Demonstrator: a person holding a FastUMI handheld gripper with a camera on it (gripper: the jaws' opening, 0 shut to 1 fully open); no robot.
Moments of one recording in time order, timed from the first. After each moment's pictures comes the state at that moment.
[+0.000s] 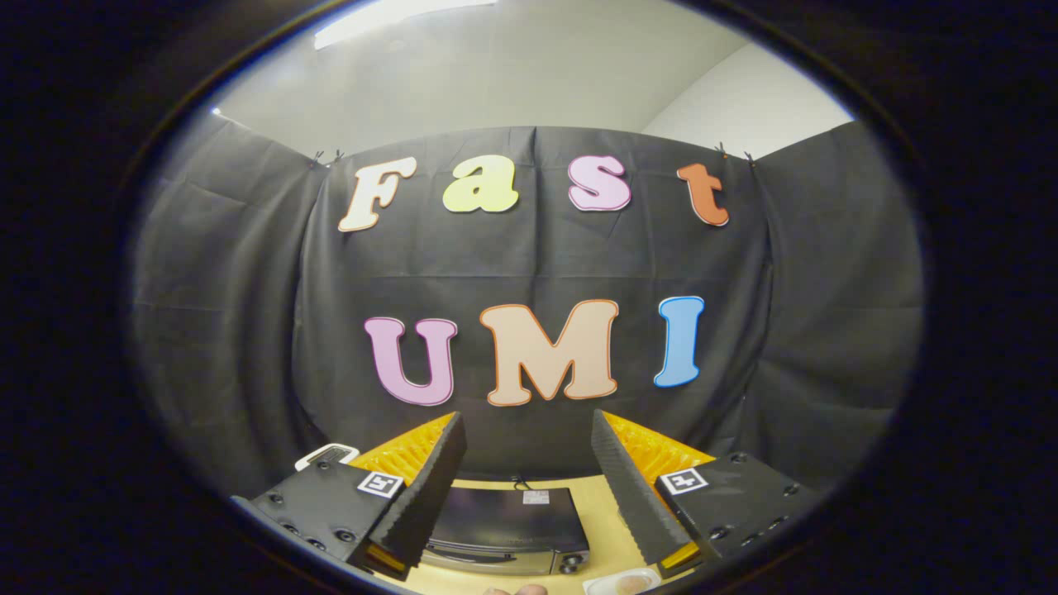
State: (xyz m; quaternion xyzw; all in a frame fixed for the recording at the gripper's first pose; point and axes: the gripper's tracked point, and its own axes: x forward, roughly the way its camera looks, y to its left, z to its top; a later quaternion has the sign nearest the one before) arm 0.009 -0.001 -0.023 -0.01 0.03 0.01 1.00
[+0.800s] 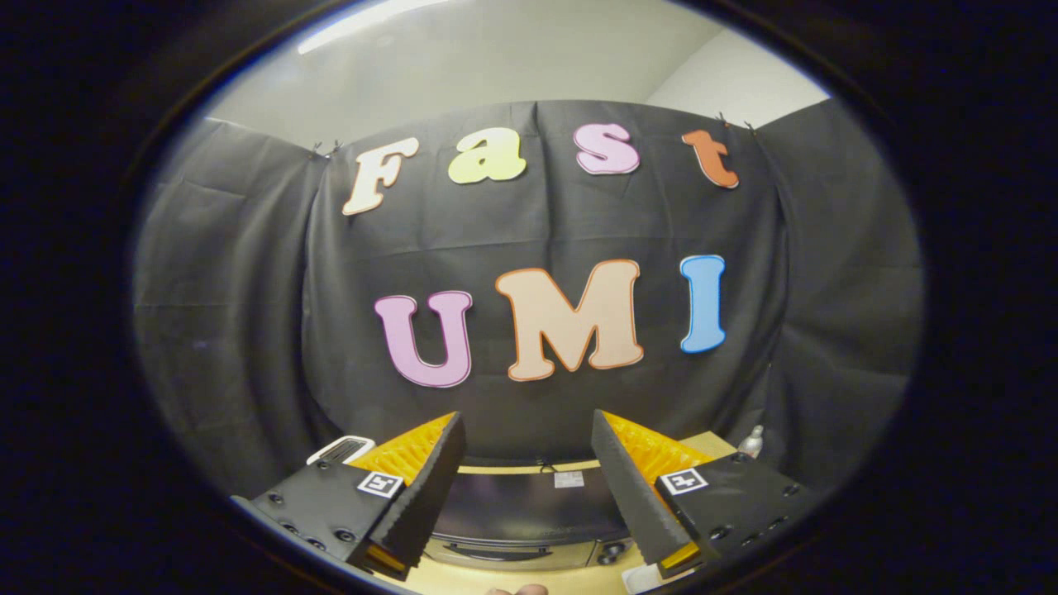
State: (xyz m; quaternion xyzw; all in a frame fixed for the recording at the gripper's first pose) arm 0.033 0.034 -0.107 0.03 0.07 0.02 1.00
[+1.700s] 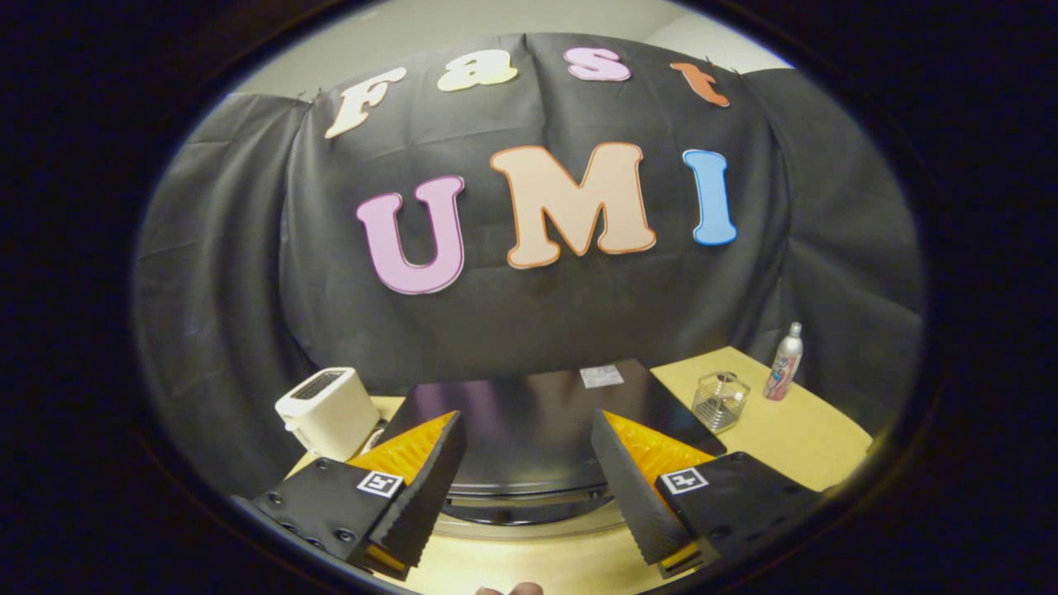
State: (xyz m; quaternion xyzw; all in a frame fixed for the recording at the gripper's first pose) arm 0.043 0.071 -0.314 0.03 0.18 0.01 0.98
